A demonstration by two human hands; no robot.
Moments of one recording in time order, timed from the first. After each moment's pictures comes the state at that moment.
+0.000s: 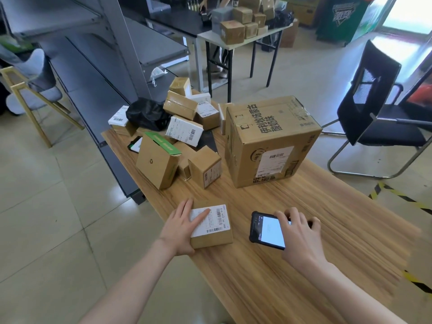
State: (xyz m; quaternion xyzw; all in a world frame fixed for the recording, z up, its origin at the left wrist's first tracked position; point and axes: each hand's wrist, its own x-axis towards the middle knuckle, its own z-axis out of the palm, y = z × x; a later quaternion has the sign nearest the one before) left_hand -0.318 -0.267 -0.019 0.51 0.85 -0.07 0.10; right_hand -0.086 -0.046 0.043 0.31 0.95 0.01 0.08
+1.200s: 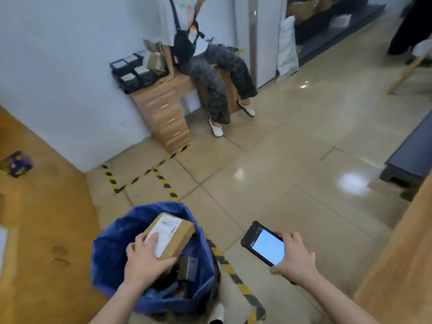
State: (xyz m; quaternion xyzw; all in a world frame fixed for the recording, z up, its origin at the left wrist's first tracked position) left_hand 0.497 -0.504 0.002 -0.60 0.78 0.16 0.03; right_hand 0.184 -0.288 0.001 -0.33 0.87 -0.16 0.31
